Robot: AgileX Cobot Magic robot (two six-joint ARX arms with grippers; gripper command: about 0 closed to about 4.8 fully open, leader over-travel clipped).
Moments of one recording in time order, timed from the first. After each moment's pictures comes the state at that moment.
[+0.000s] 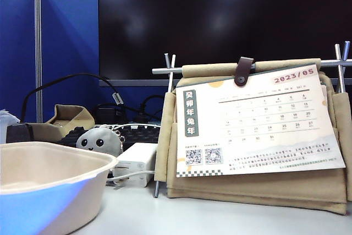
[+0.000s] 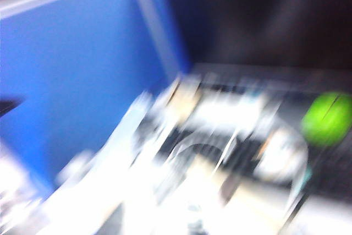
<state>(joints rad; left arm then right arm) 0.01 0.43 0.87 -0.72 0.57 -0.22 -0.04 0.30 0.97 -0.83 -0.77 0.24</state>
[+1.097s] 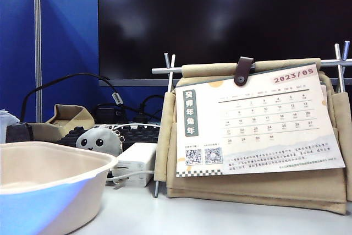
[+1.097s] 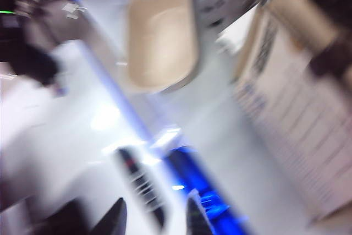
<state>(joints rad) -0.19 0.80 0.87 -0.76 0.56 0.00 0.67 0.76 0.97 -0.97 -0.41 0.09</state>
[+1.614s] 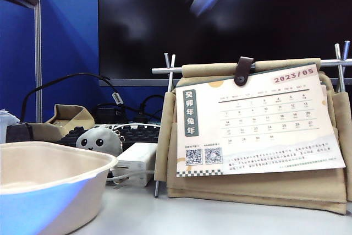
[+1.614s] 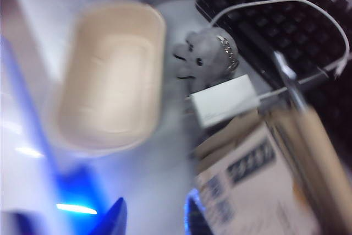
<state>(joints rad) -0.27 0.86 0.87 -0.69 0.48 0.01 0.97 1.11 0.97 -0.60 -0.04 -0.02</state>
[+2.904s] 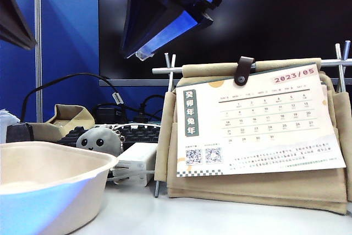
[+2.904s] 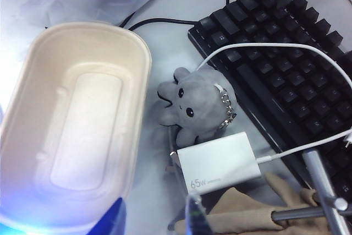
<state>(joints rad) -0.27 1.00 0.87 -0.78 0.49 0.20 1.01 1.36 1.00 -0.35 0.03 -0.11</state>
